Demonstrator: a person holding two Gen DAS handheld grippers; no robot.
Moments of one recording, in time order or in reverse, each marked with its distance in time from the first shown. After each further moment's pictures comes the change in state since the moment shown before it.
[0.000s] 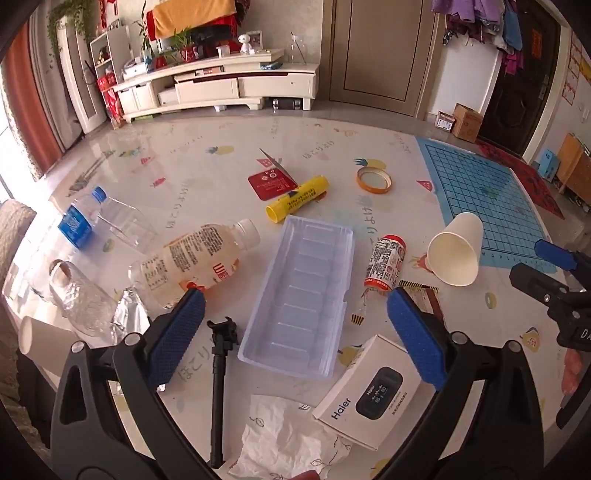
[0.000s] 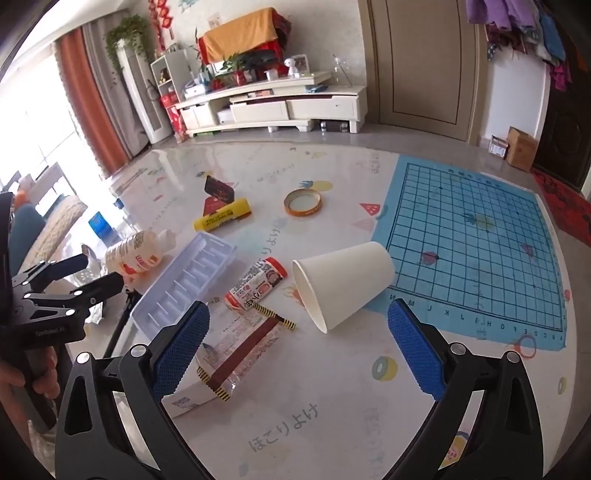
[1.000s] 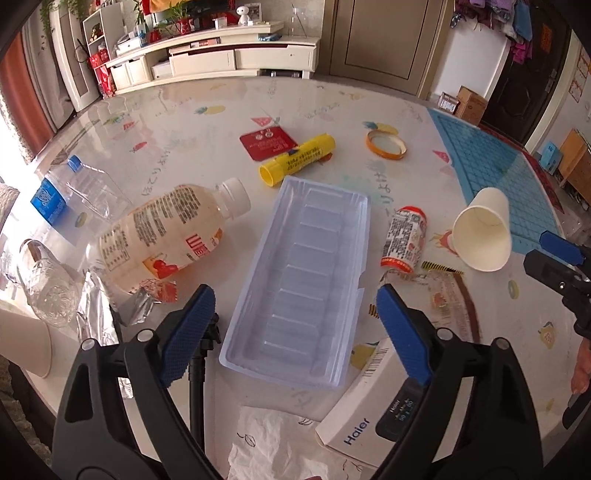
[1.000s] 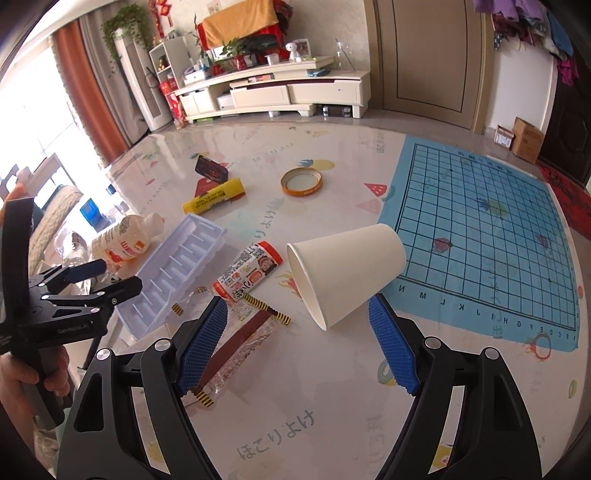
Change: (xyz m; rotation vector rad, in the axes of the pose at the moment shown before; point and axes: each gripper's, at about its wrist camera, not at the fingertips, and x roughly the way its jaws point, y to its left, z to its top) left arm 0.055 0.001 -0.013 -0.007 0.101 -0.009; right arm 0.036 -0.006 -0.007 0.002 0.054 -0.009
